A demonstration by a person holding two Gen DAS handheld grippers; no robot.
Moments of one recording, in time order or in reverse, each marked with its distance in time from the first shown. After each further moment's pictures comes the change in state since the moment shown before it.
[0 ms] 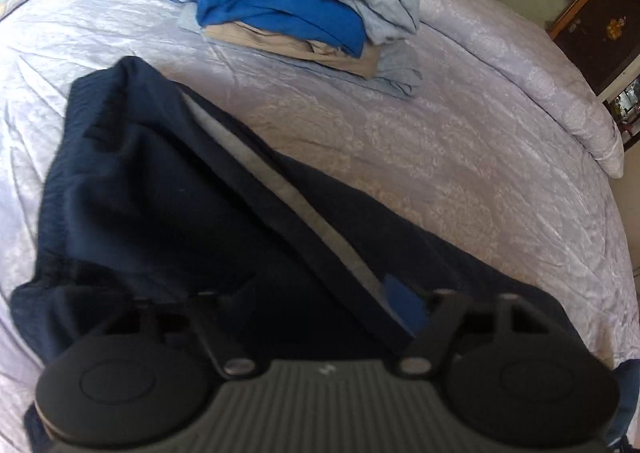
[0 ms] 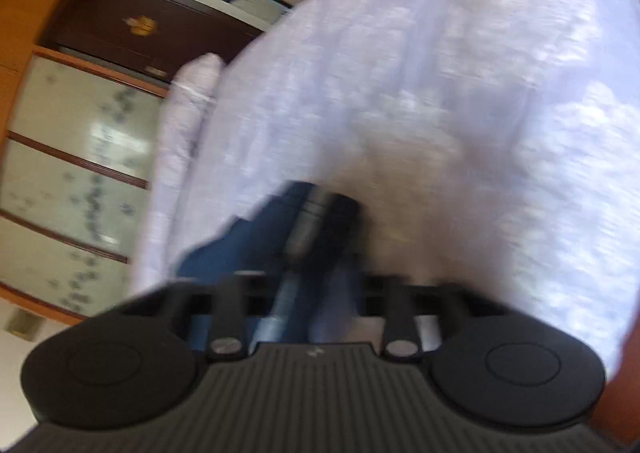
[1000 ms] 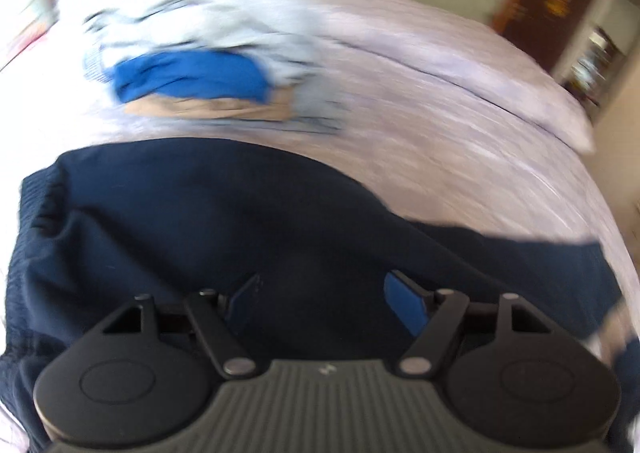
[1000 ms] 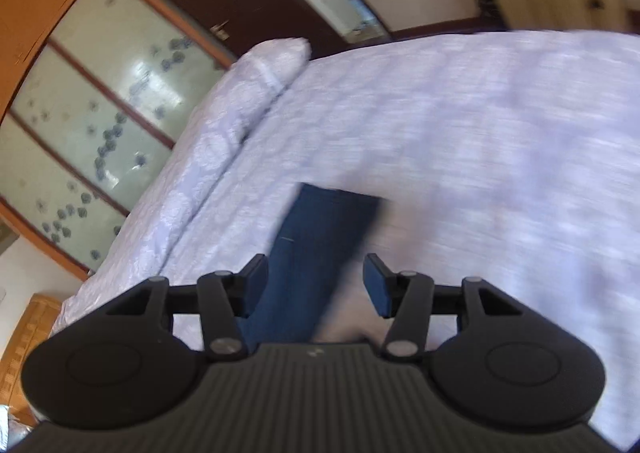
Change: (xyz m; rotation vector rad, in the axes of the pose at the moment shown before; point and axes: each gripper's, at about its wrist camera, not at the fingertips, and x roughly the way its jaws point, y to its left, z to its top) left arm -0.020 -0.061 -0.007 0.238 -0.127 -0.064; right arm 0.072 0.103 0.043 -0.328 -0.012 -0.021
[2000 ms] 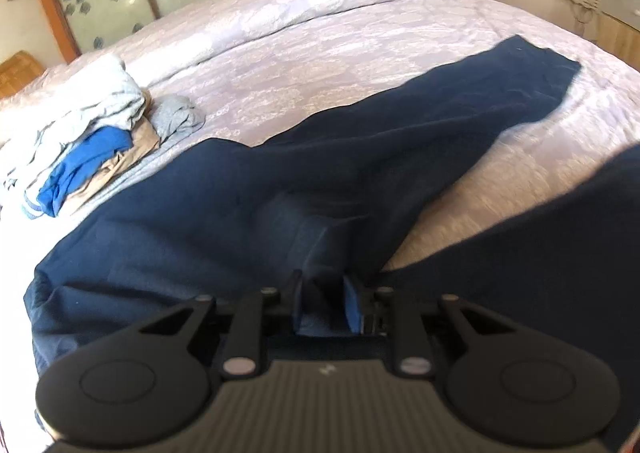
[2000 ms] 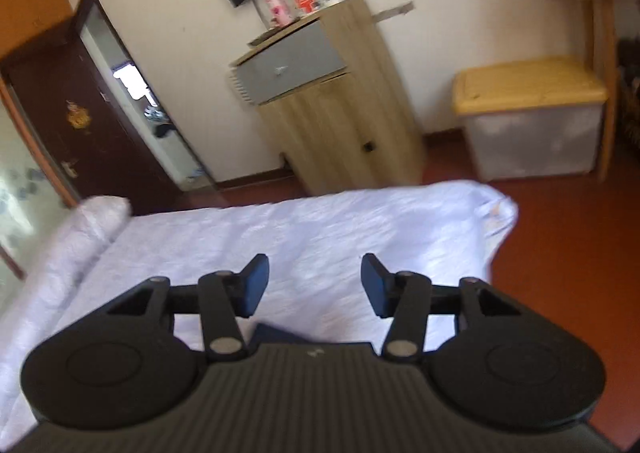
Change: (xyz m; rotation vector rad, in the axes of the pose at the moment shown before) left arm -0.016 -0.108 -0.110 0.624 0.017 0.105; right arm -0.175 -0.037 -0.018 0.025 -0.474 -0.467
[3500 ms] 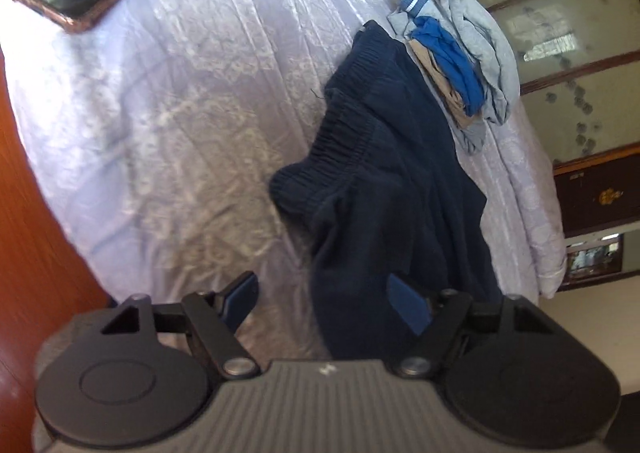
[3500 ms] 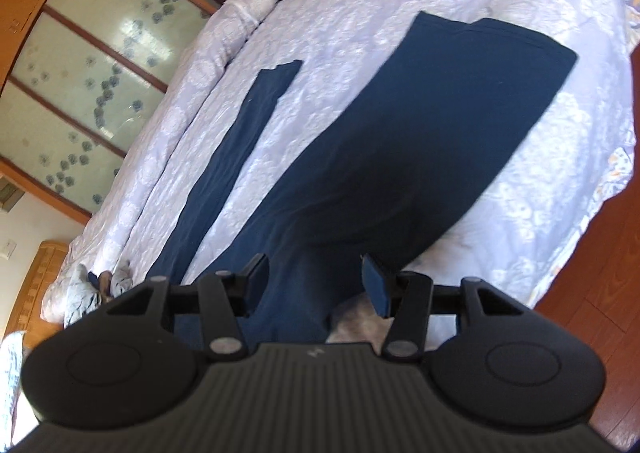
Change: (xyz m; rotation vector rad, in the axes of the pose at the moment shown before) left arm -0.089 0.208 -0.247 -1.419 0.010 -0.253; right arm -0.019 0.001 -0.109 -0.067 0.653 0.461
